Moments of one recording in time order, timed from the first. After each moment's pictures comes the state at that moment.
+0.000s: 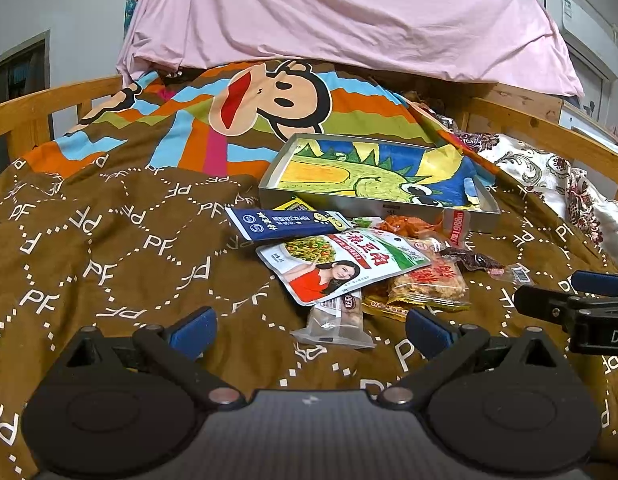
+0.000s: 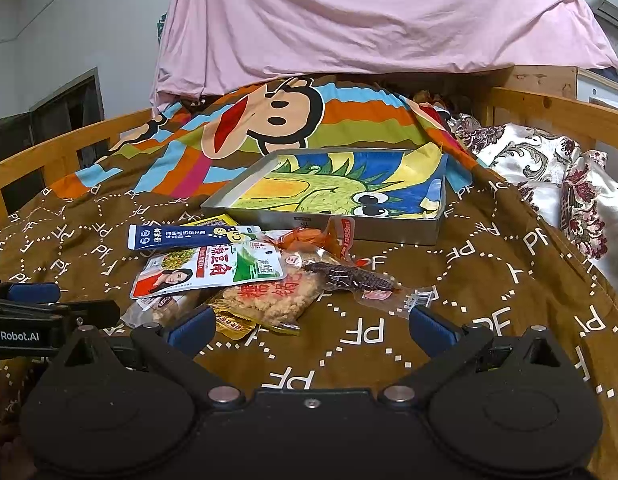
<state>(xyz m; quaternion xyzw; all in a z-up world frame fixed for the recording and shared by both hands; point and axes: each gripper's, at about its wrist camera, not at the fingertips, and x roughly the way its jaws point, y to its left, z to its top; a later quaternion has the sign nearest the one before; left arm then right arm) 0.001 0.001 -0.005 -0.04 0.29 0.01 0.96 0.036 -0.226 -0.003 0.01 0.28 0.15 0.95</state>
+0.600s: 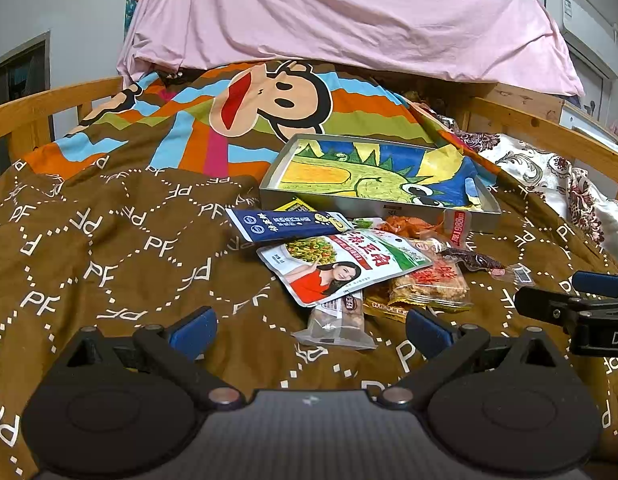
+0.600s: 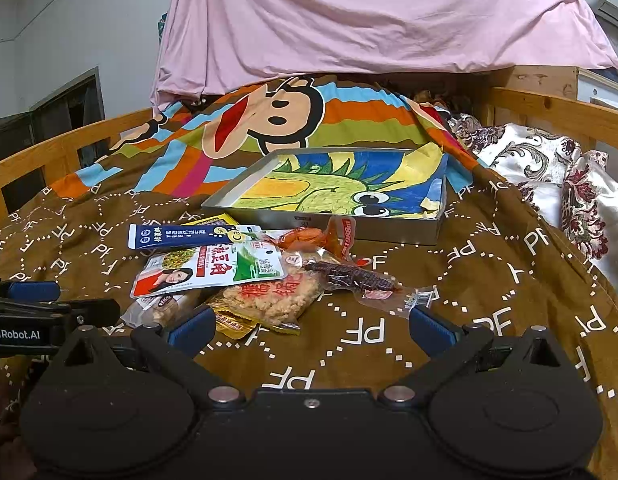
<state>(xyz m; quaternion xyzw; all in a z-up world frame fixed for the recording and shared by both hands) 0.002 0.002 -0.004 -0.04 0.29 0.01 0.96 0.037 -0.225 -0.005 0.01 0.28 0.15 0.95</state>
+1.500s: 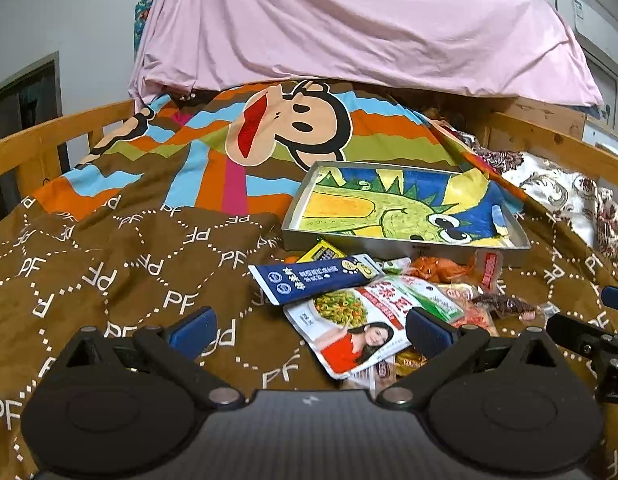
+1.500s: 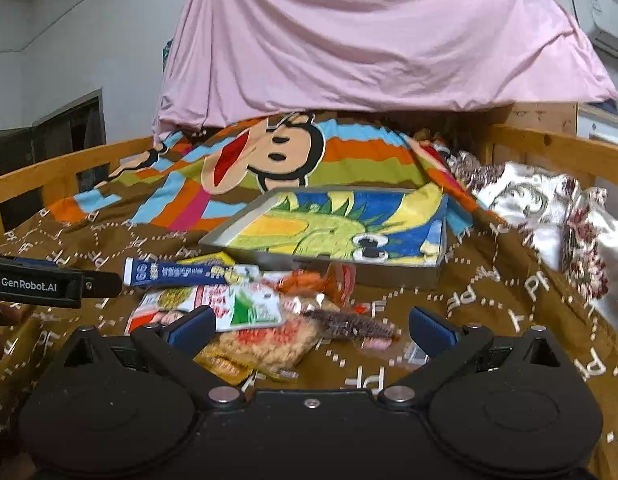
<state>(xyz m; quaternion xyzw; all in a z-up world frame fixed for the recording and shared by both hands) 0.040 0.014 0.021 -0.02 0.28 0.04 0.96 0.047 -0.220 0.006 0.00 0.22 0.14 0.97</state>
